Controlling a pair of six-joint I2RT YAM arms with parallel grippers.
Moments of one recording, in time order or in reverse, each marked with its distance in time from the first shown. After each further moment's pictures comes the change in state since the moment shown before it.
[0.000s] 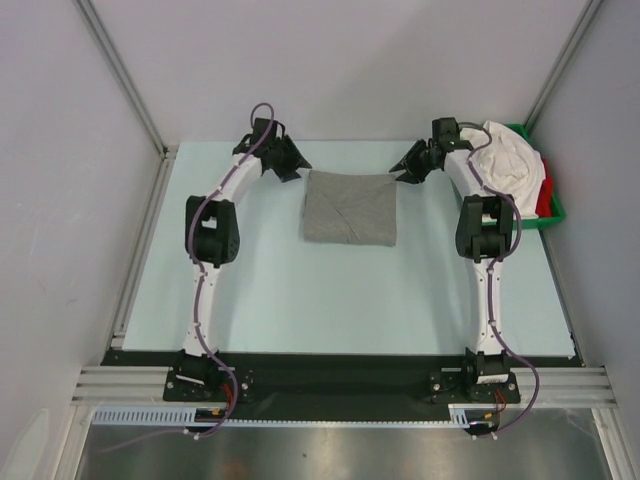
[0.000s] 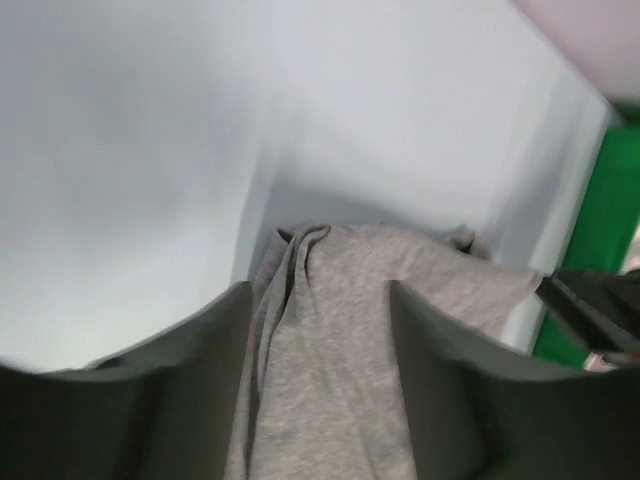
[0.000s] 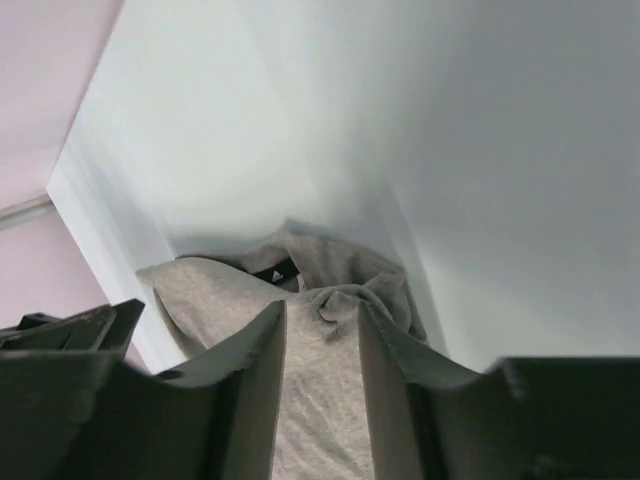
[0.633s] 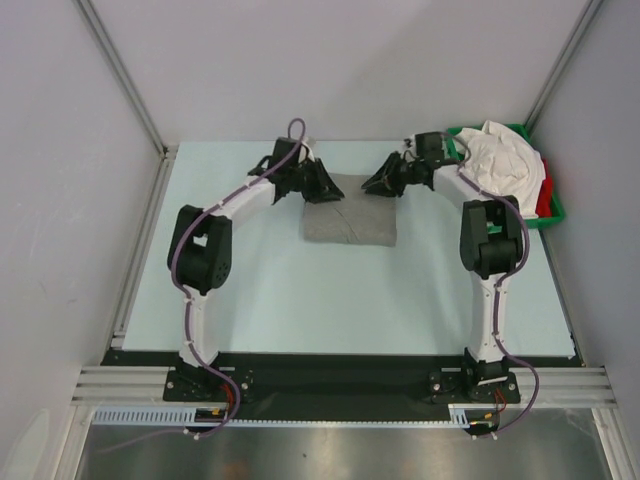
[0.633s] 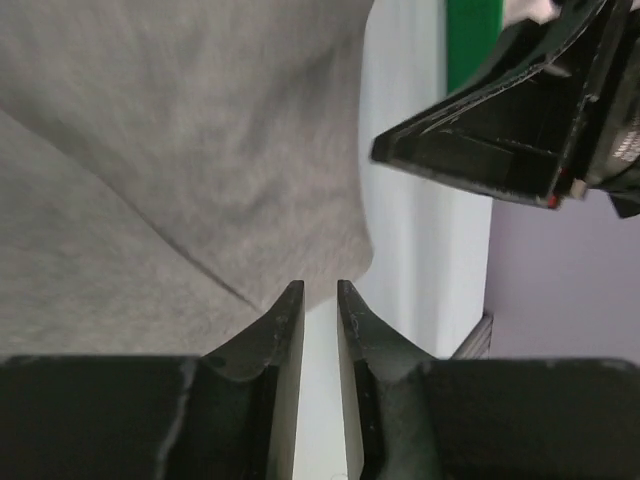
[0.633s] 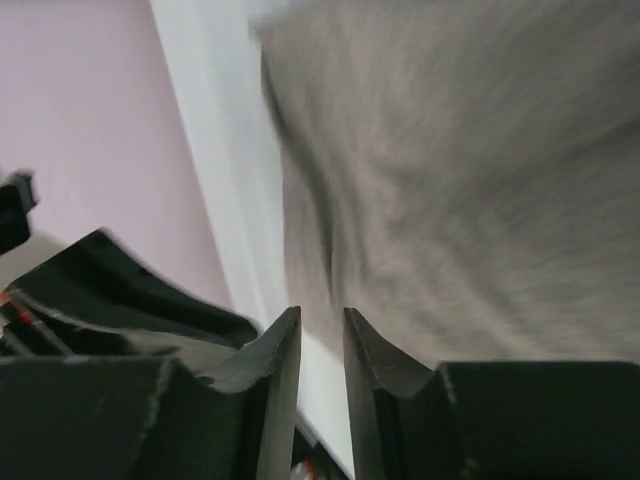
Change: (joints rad) left arm -0.143 -0.406 -0.515 0.239 0.208 0.056; right arm 0.061 -0.288 -0.425 0.232 -0.275 -0.043
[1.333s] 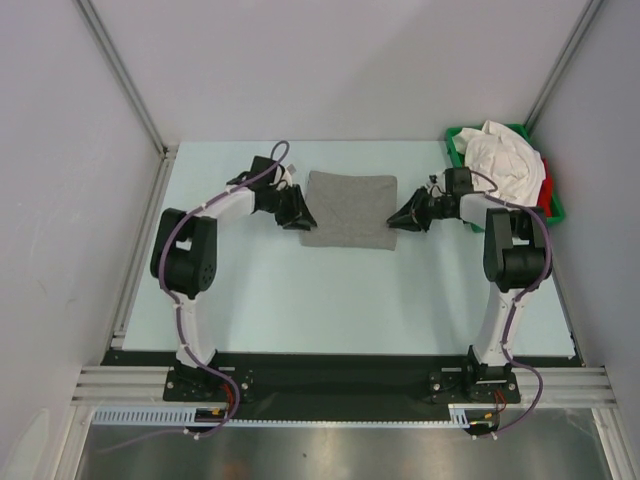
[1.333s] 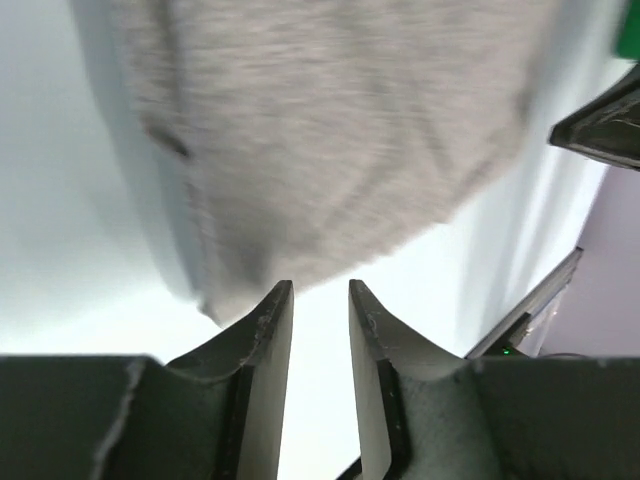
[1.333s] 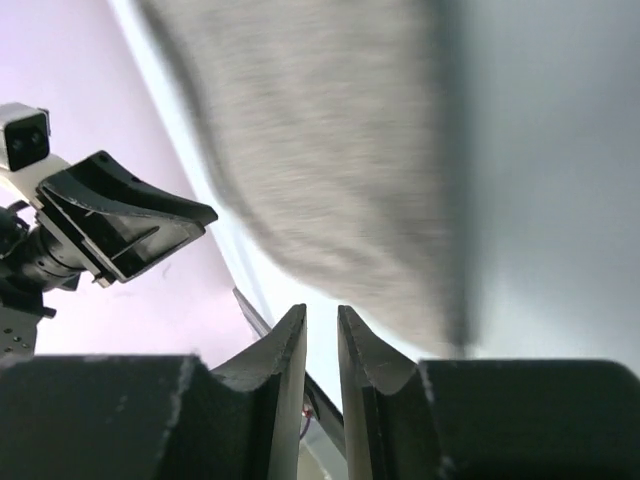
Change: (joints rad) left arm 0.074 -0.048 -0.279 -0.146 0.076 0.235; right arm -0.103 -0.187 -0.575 0.175 -0.163 -0.066
